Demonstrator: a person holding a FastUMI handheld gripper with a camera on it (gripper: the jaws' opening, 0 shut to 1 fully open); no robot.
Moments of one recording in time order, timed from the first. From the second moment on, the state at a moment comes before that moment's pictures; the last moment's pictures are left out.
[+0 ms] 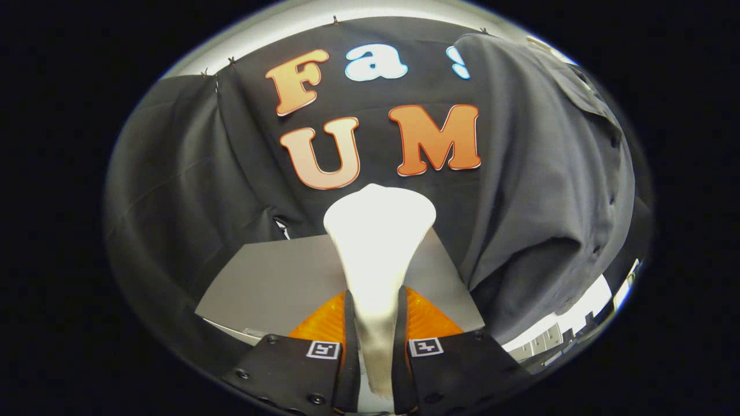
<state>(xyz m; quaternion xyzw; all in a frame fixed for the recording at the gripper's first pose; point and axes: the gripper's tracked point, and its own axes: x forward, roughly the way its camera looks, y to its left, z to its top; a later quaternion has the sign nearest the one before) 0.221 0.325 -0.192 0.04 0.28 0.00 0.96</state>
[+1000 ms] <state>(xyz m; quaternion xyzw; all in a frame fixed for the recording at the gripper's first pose) 0.124 0.120 0.008 0.03 0.07 -0.08 0.99</state>
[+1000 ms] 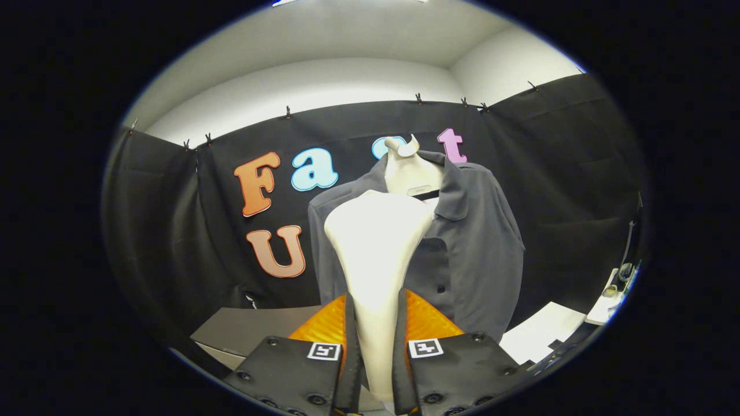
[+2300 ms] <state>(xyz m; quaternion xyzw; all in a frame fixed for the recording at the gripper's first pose) 0.174 0.056 -0.139 0.02 0.12 -0.02 0.99</state>
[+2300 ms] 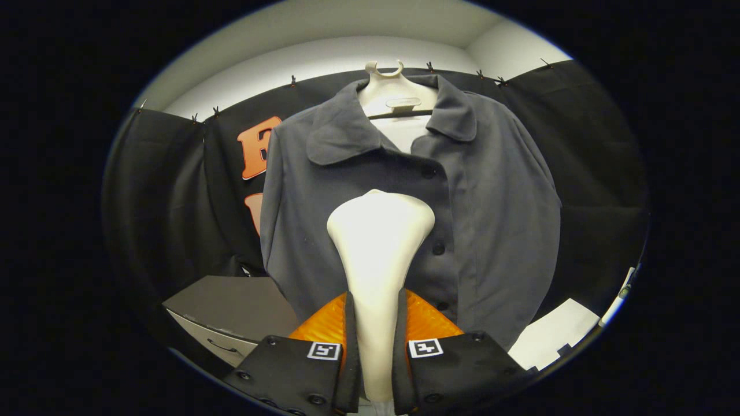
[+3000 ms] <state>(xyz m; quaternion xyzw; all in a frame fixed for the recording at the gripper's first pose) 0.144 0.052 -0.251 0.03 0.19 -0.03 0.98</state>
